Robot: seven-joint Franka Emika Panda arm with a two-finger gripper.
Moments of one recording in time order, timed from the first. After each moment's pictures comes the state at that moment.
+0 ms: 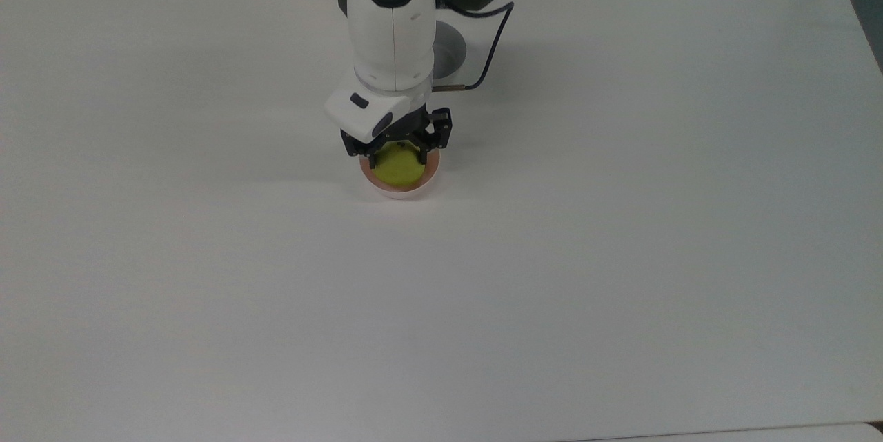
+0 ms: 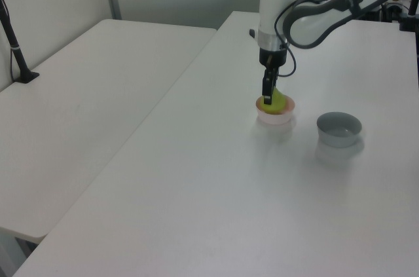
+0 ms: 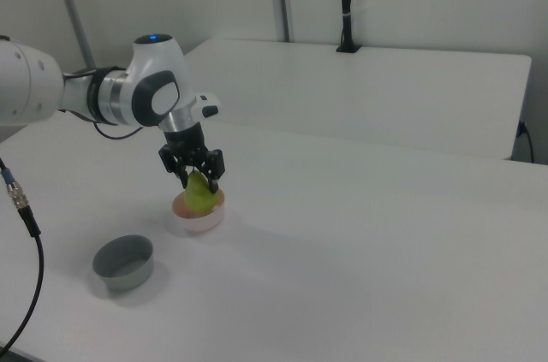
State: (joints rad) arm 0.17 0.34 -0.07 -1.79 -0.02 2.17 -0.04
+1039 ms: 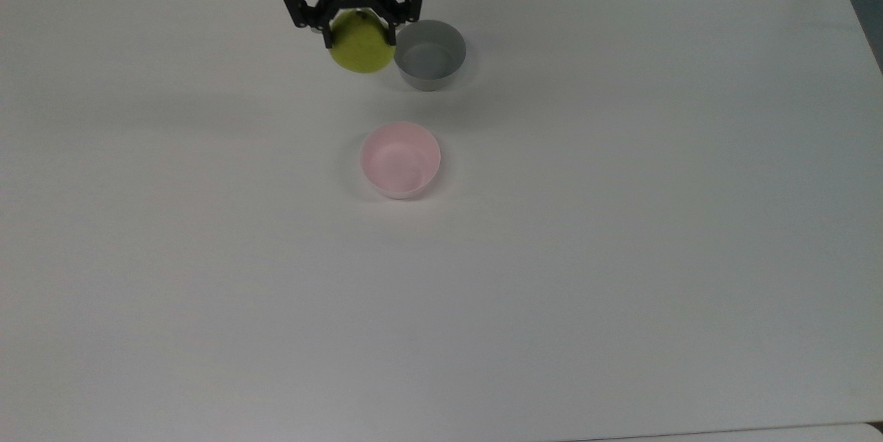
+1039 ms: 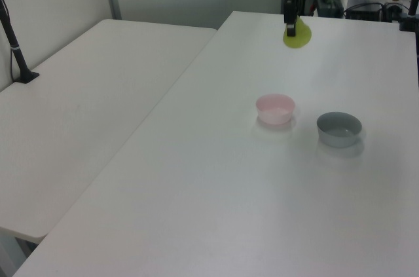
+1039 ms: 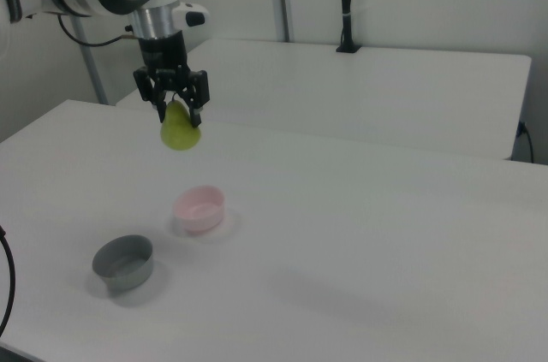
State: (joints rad) arm 0.12 0.19 -0.10 -1.46 -0.02 1.60 -0.09
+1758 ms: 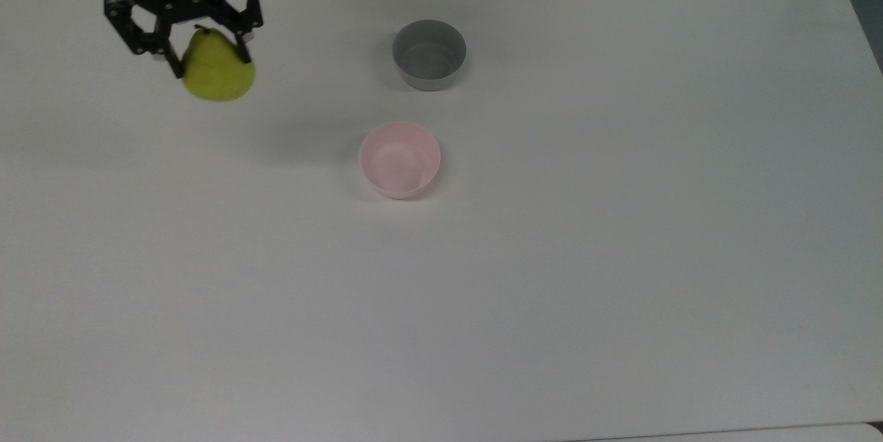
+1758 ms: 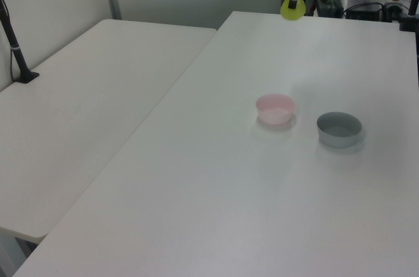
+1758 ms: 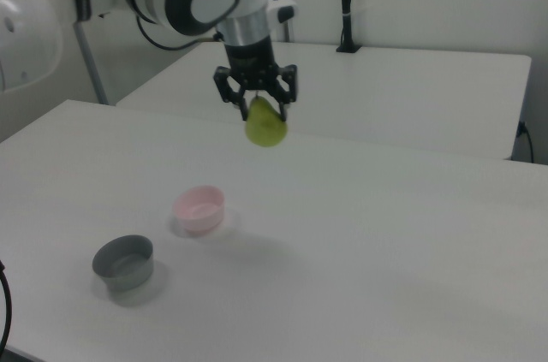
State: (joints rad) arm -0.06 0.23 -0.21 -1.44 0.14 1.83 -0.60
